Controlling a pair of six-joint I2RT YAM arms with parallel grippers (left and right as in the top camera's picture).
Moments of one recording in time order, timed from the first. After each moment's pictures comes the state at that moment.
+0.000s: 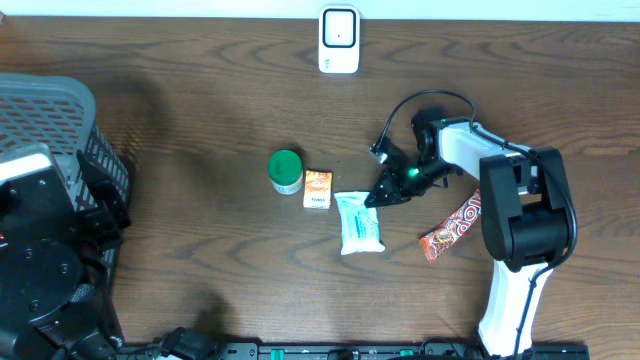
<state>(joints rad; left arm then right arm) -0.41 0.78 1.51 -1.02 -0.87 -0.03 0.20 2.14 1.30 -0.90 -0.76 -0.27</state>
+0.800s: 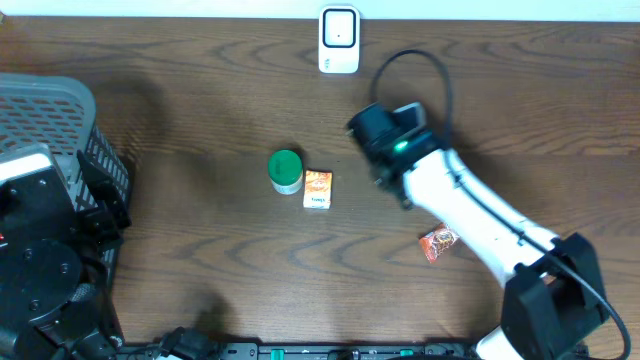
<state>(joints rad) -0.41 0.78 1.51 -1.02 -0.87 -0.03 0.61 1.74 1.32 -1.00 0.71 0.33</state>
